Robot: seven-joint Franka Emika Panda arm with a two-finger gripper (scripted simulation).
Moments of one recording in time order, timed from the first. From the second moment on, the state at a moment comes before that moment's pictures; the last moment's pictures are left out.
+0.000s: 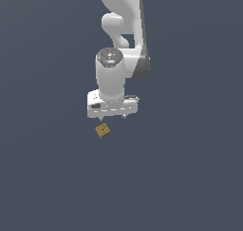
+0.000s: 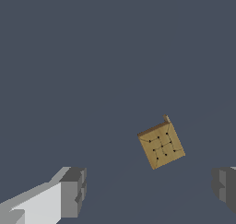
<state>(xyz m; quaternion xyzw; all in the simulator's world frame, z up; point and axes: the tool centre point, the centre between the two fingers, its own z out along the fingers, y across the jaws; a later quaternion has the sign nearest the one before) -0.009 -0.038 0.155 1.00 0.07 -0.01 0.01</state>
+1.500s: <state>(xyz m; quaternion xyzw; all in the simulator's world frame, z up) -0.018 -0.099 0.061 0.96 0.28 0.00 0.00</state>
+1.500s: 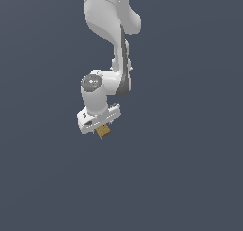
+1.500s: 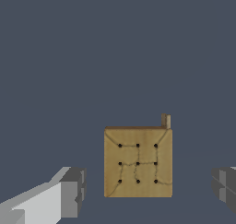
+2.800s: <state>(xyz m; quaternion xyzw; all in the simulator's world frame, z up) -0.018 -0.099 0.012 0.96 0.28 0.00 0.00</state>
